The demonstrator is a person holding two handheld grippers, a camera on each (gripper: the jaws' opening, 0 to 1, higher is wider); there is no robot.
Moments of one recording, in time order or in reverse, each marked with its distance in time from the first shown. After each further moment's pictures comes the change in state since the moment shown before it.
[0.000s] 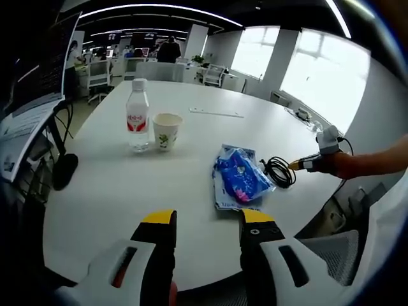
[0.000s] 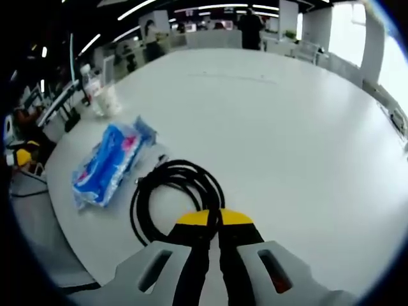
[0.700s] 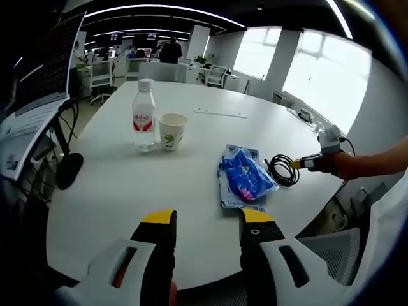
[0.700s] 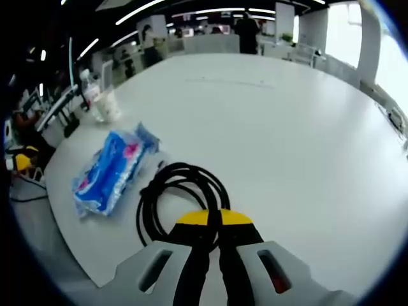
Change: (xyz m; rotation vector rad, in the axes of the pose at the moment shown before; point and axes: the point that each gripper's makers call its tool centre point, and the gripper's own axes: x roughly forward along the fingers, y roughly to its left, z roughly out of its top) left arm -0.006 0.010 -0.002 -0.001 -0.004 0.018; right arm -0.006 0.016 0.010 0.015 -0.030 -0.009
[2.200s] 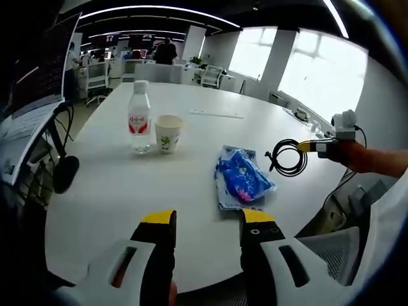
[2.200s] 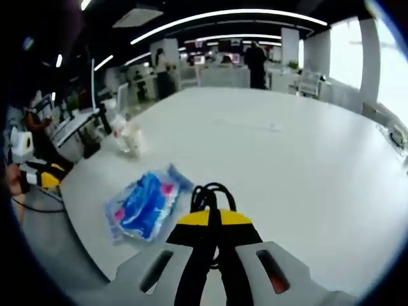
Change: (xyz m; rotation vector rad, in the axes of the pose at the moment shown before) left arm 0.002 0.001 0.003 0.009 -0.009 -0.022; right arm -0.048 0.037 0.059 -0.043 -0.193 0.048
